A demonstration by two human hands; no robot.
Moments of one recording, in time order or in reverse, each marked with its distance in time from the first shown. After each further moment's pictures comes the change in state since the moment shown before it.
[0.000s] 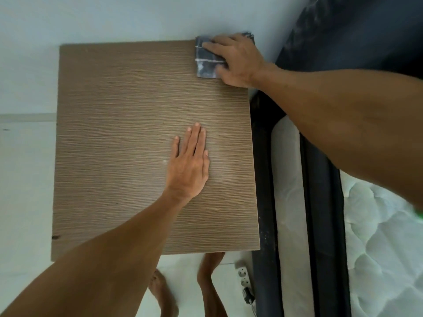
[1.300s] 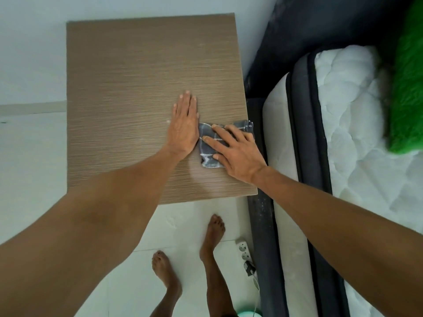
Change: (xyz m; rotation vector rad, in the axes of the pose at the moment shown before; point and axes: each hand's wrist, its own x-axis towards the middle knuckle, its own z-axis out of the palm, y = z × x) left_hand -0.014 -0.013 -0.007 -0.212 0.029 0.025; right_hand -0.259 -0.155 0.083 -0.068 -0.058 0.029
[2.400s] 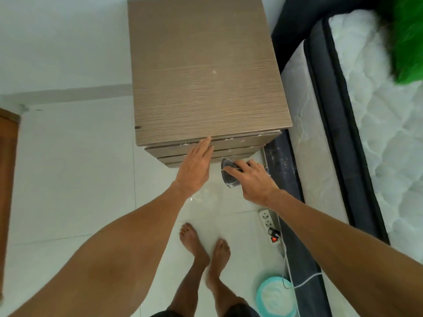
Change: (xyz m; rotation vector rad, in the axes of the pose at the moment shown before) left_hand -0.287 -0.075 -0.017 0.059 -0.117 0.262; right_hand -0.144 -0.225 0.040 0.053 -0.216 0.125
